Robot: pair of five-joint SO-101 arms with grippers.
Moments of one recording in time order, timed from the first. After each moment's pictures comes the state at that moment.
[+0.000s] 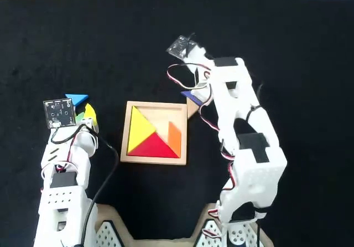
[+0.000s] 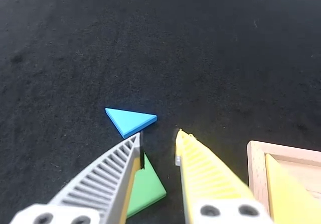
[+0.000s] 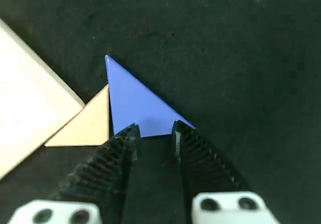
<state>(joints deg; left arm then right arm) -11.4 -64.6 92.9 6.6 0.5 -6.2 20.6 4.3 57.4 46.5</state>
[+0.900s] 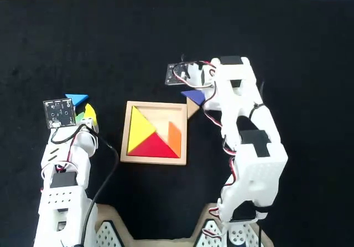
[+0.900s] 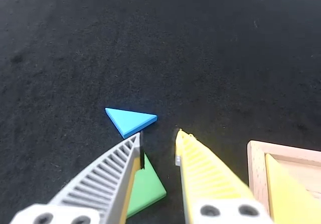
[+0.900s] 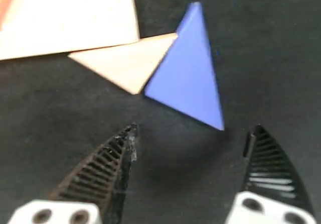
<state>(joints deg) -11.4 -64.6 92.9 6.6 0.5 -3.7 23.4 2.2 67.0 79.2</state>
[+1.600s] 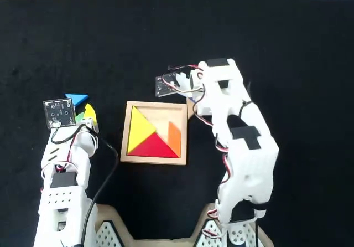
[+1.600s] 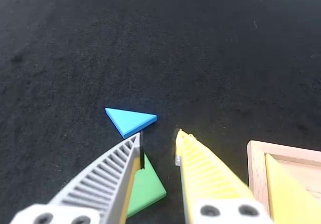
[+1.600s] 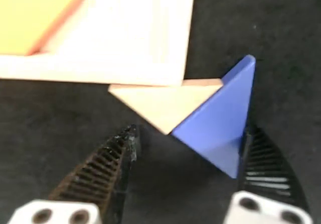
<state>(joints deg) -11.4 -64.6 92.9 6.6 0.4 -7.9 29.4 -0.5 68.1 83.4</state>
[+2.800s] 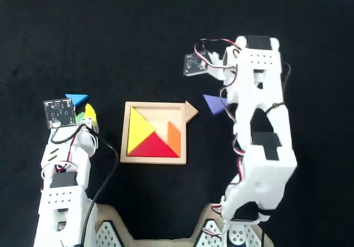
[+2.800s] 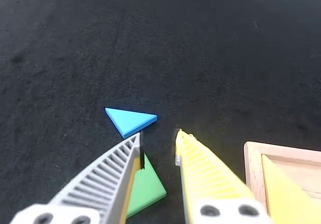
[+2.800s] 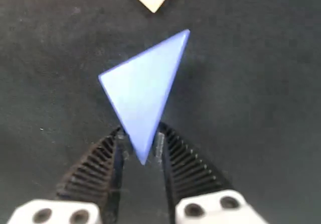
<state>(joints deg) -11.4 -64.6 92.9 6.6 0.4 3.0 19.8 -15.3 92.0 86.6</state>
